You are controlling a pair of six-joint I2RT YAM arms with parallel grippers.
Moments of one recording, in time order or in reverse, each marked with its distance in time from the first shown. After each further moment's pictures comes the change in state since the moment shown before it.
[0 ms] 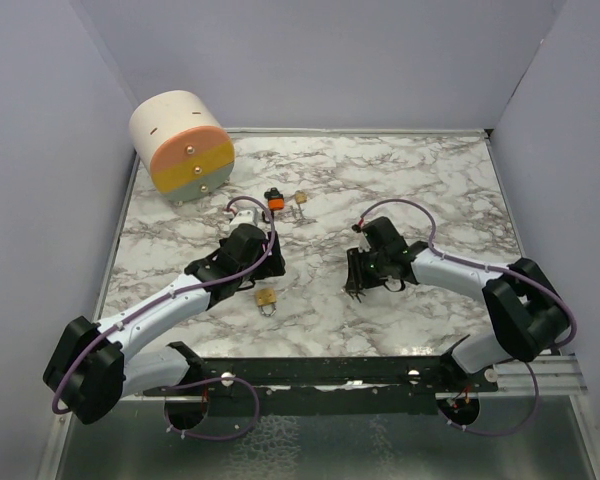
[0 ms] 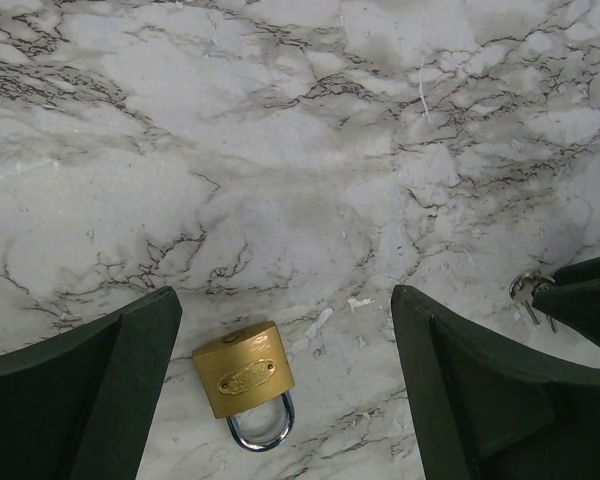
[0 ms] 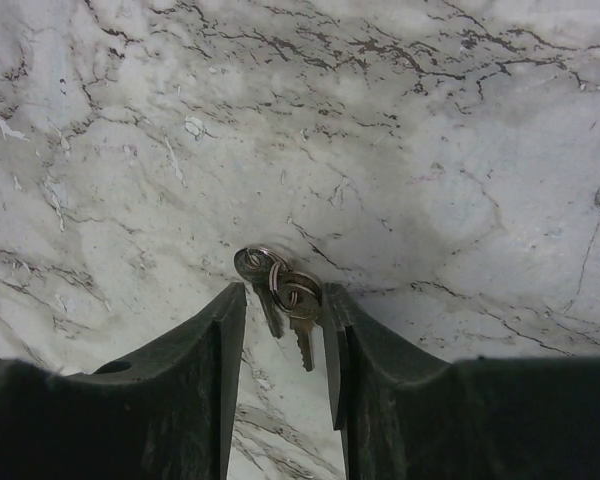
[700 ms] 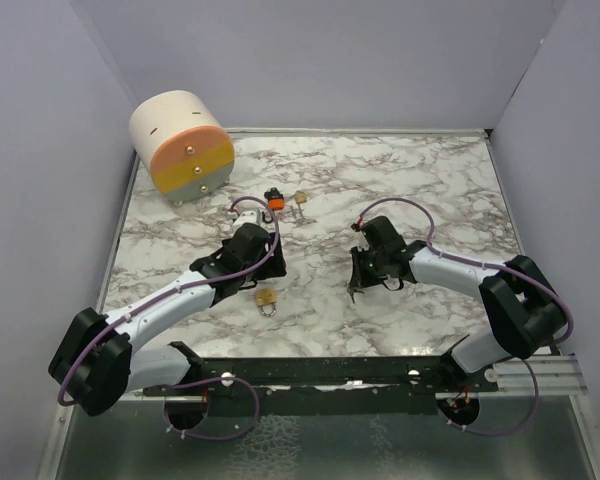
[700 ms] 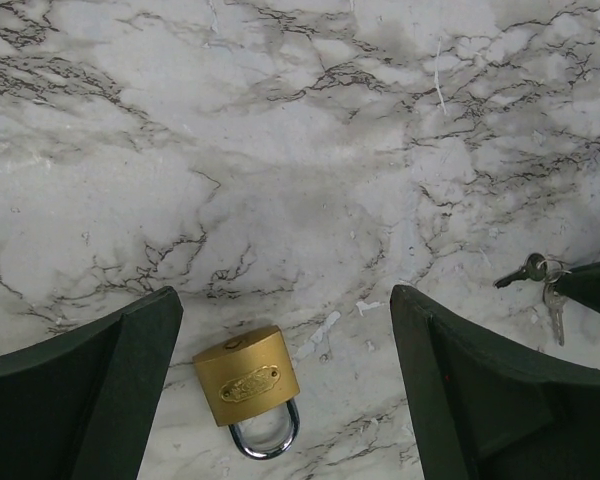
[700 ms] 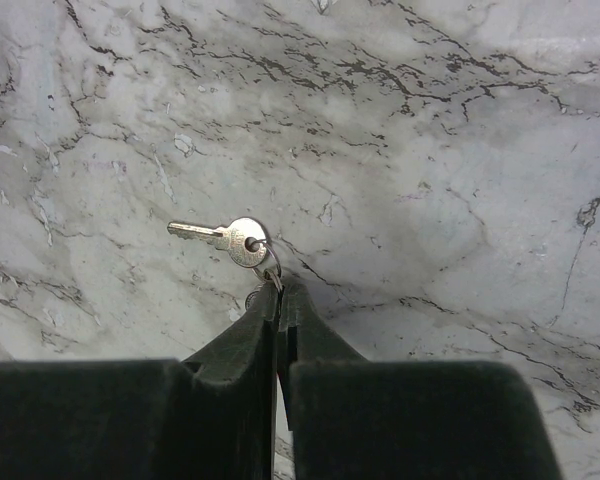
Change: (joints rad) left arm 0.000 0.027 -0.003 0.008 0.002 -0.001; right arm 0.000 0.029 0.014 0.014 0.020 -0.016
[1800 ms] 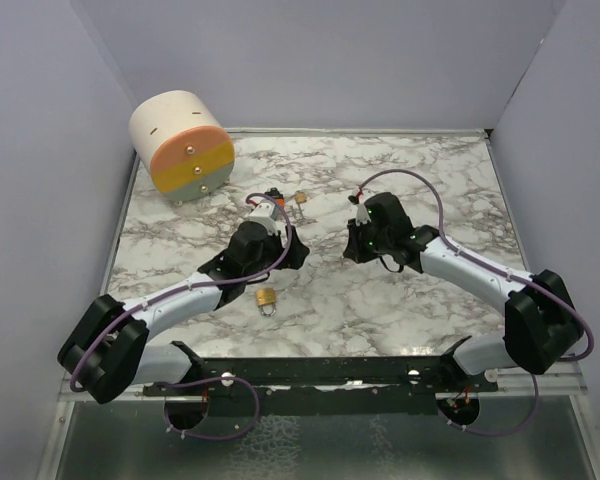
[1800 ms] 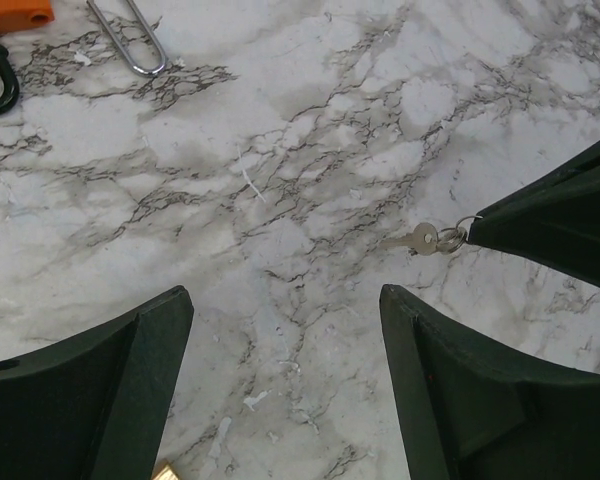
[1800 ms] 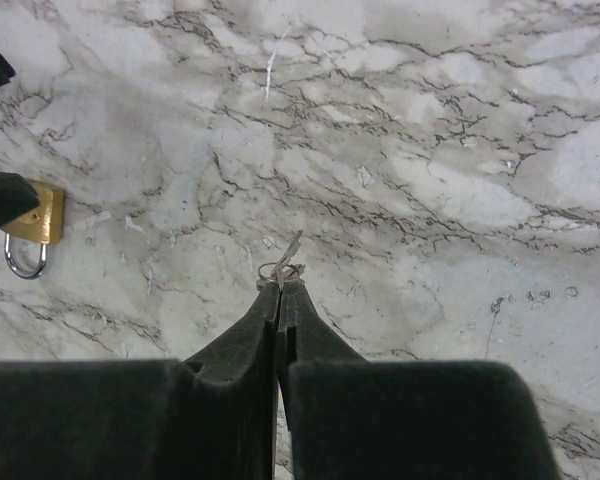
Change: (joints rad) left arm 0.000 0.091 -0.076 0.503 0.206 0.139; right arm 0.000 -0.103 0.145 -0.025 0.028 -0.098
